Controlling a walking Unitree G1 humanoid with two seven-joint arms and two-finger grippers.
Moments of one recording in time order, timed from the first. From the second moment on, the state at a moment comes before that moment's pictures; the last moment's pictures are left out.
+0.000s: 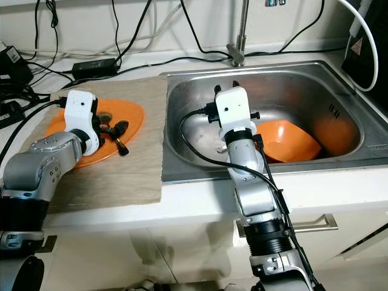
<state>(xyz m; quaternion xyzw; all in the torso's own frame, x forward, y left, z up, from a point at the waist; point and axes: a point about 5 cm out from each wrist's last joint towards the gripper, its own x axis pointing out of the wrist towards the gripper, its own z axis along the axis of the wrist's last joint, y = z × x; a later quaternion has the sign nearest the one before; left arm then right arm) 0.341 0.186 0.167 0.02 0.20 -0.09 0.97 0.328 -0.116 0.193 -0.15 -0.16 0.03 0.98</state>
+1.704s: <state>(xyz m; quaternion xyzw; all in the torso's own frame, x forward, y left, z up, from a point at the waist) 0.349 0.188 0.170 -0.02 0.22 -0.13 0.97 0.331 -0.106 0.197 -0.15 -0.15 0.05 0.98</state>
